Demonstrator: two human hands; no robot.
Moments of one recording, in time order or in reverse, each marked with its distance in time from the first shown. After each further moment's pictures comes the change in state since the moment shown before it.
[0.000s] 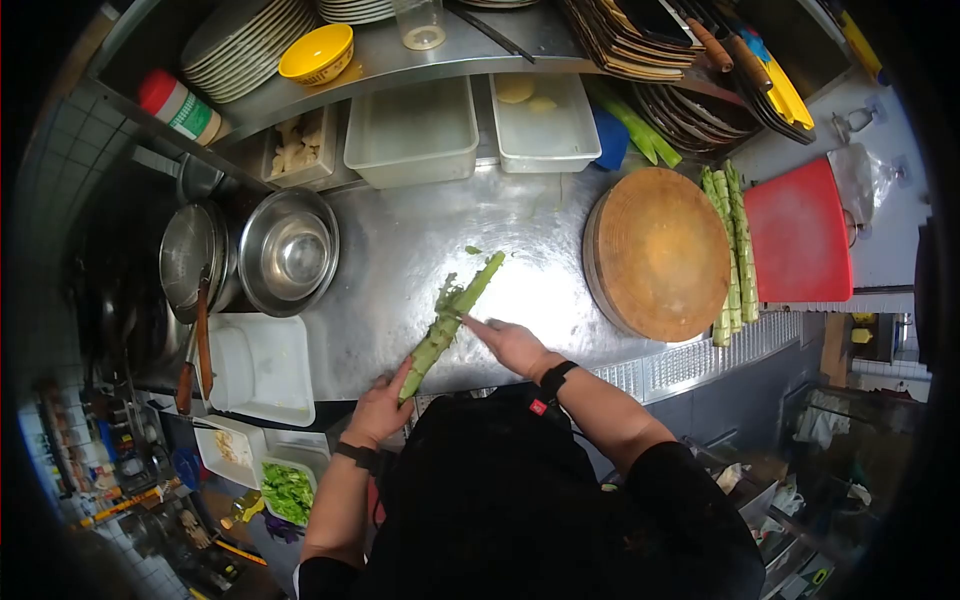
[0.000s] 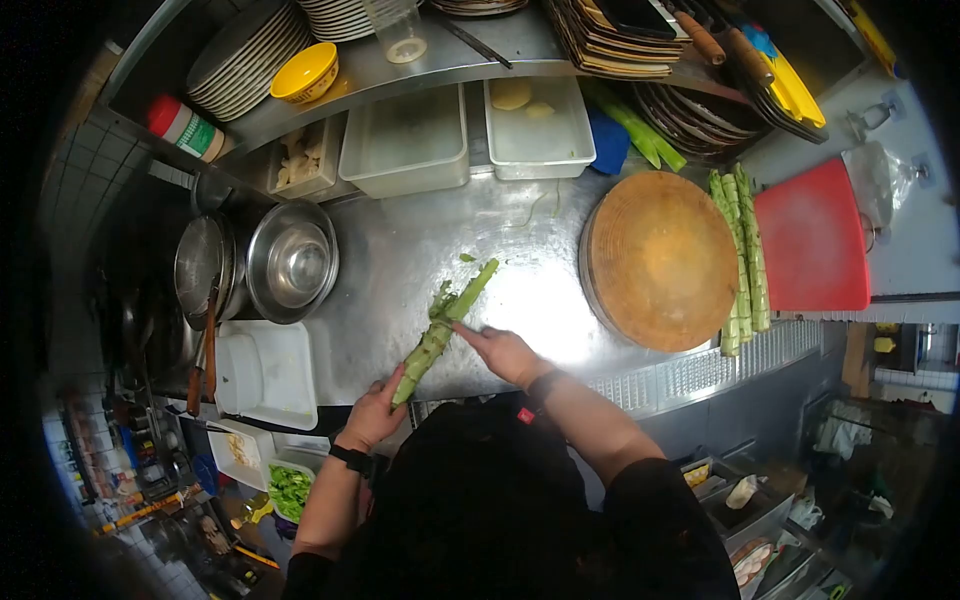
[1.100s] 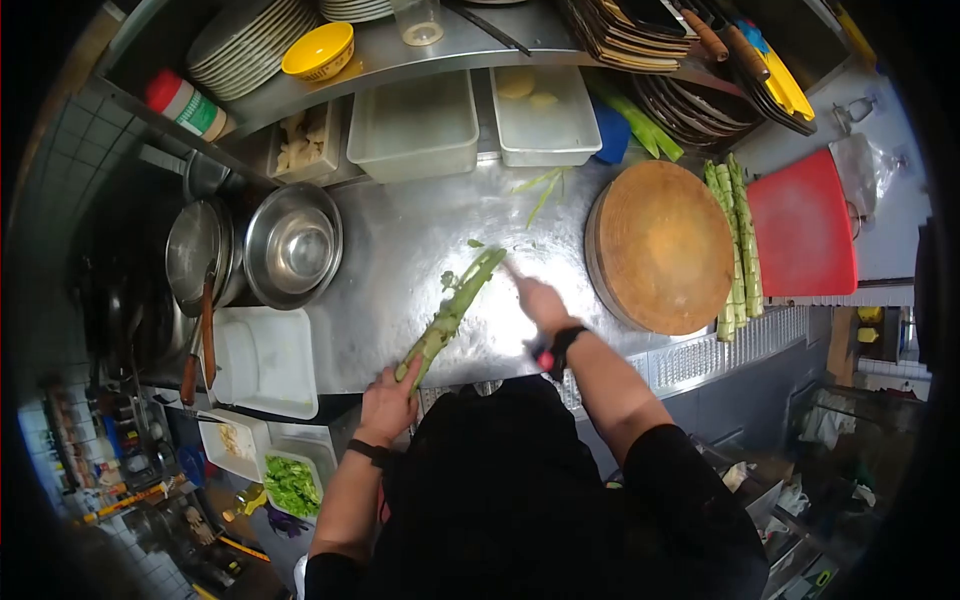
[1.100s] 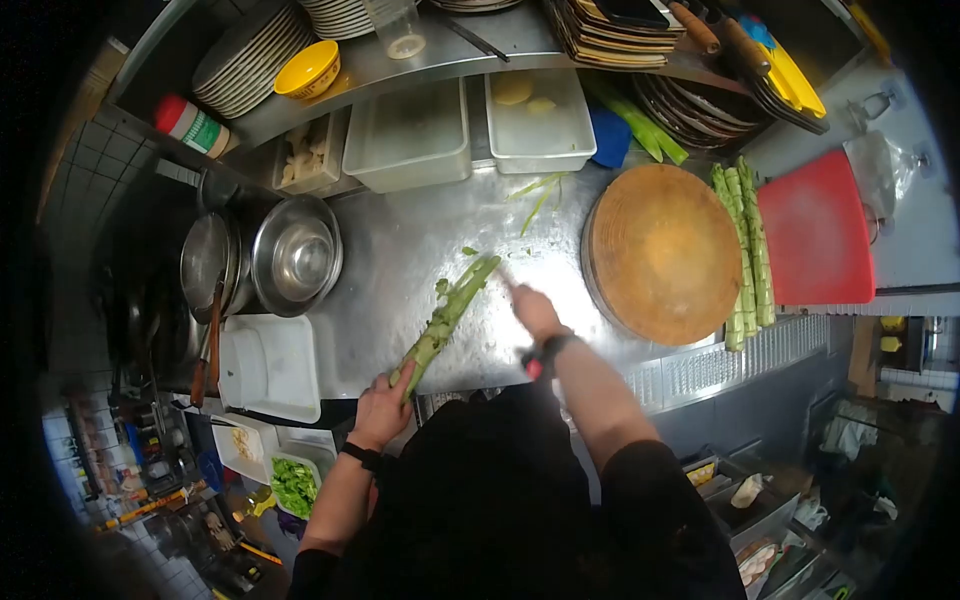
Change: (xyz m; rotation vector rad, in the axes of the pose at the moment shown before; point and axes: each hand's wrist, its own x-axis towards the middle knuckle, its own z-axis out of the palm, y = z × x) left_hand -0.006 0.009 0.020 0.294 0.216 0.137; right_hand 0.024 0.083 0.002 -0.104 -0.103 0.512
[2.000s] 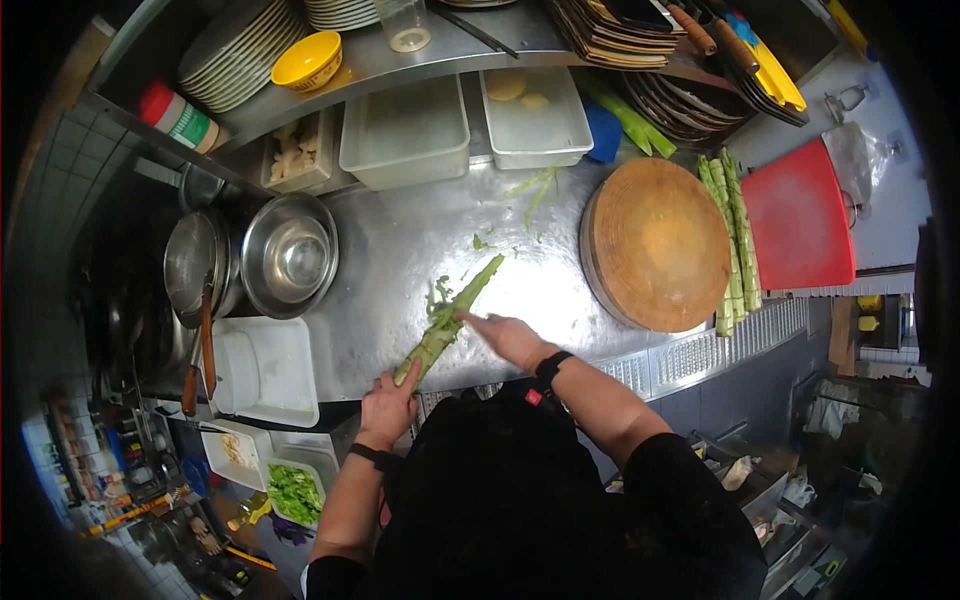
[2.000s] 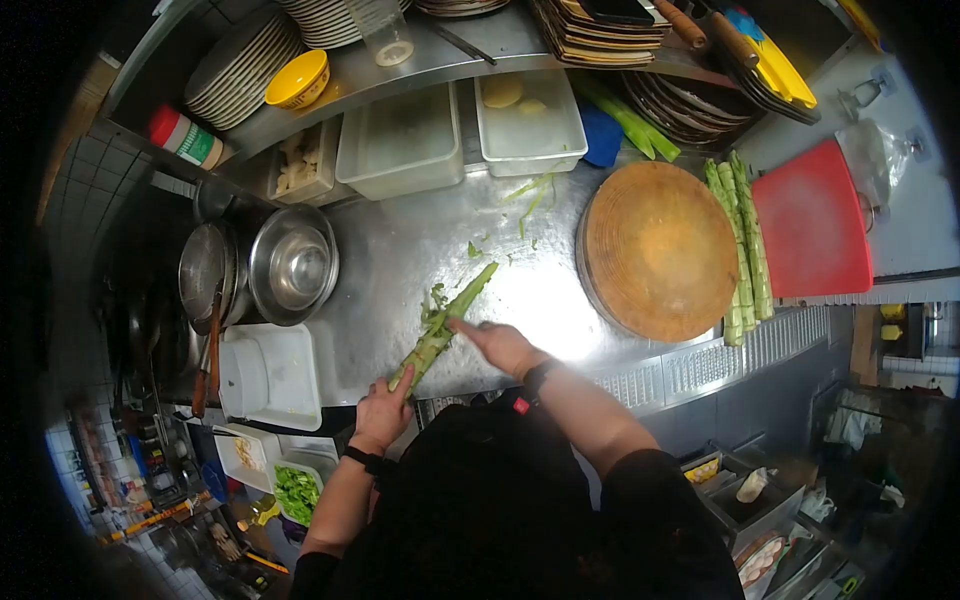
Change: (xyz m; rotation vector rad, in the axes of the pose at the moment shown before) left_hand 0.005 0.003 -0.001 0.082 -0.060 -0.046; right_hand -0.056 -0.062 -0.003 0.133 0.022 -0.457
